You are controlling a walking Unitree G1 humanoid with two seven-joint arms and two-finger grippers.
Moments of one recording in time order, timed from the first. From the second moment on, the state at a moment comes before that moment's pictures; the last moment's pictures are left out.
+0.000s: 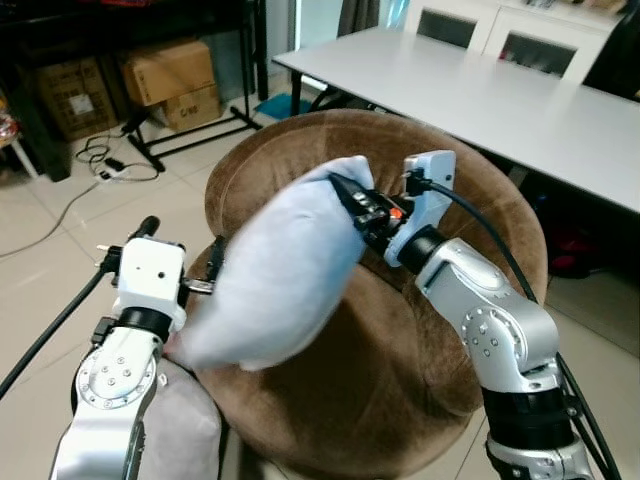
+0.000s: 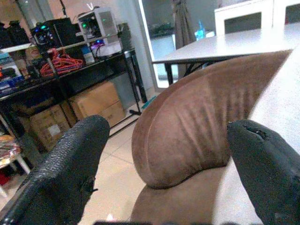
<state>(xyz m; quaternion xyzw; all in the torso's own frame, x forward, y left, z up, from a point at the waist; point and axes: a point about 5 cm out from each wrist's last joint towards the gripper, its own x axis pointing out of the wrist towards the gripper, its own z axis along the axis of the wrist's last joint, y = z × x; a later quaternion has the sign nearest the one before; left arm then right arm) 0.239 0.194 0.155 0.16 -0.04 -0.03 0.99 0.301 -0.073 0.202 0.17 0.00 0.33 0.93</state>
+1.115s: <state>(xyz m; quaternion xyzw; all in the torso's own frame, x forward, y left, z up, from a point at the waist) 0.224 0.201 0.136 0.18 0.03 -0.07 0.98 0.358 0.000 0.209 0.16 0.03 0.43 0.89</state>
